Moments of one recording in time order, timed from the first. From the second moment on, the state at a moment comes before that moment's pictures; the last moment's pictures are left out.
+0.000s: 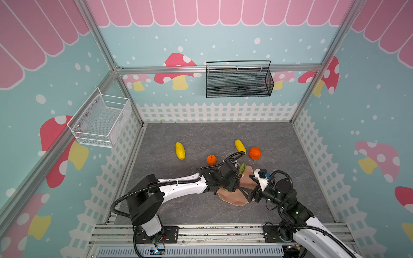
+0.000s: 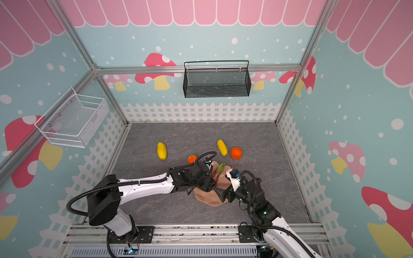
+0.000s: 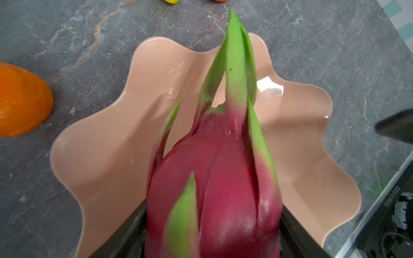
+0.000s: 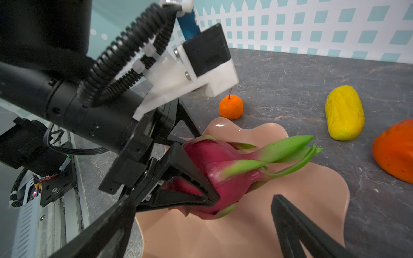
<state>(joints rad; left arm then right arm) -1.02 1.68 1.10 -0.32 -0.08 -0.48 0.56 0.45 0.18 0.00 -0.32 0.15</state>
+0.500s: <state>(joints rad) -1.03 1.73 1.10 -0.32 -0.04 -0.47 0.56 0.38 0.15 0.00 -0.29 0.16</state>
